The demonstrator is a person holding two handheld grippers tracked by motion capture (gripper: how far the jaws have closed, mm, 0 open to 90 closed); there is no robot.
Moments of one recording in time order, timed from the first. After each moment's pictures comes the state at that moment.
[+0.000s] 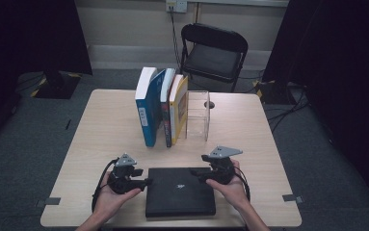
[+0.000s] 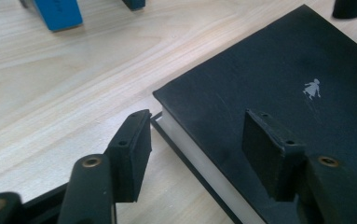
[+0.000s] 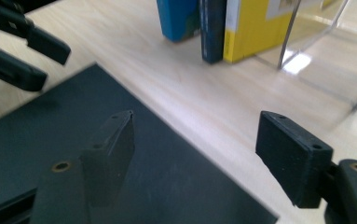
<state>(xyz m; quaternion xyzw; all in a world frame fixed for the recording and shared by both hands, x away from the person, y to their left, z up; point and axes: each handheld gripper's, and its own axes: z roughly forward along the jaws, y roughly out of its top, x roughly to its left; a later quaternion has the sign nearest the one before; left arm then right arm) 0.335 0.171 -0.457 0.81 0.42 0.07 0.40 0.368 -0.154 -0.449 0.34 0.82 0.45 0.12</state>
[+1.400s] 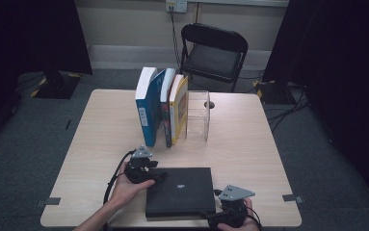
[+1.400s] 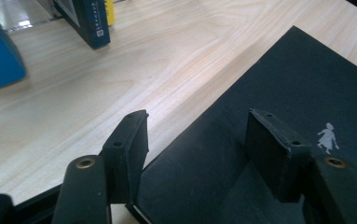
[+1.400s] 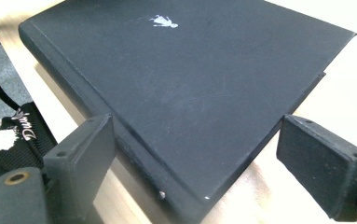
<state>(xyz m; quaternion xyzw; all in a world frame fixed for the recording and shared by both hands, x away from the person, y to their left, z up) 0.376 0.139 -0.472 0.82 0.38 0.05 0.43 0.270 -0.181 -0.481 0.34 0.83 0.42 0.11</state>
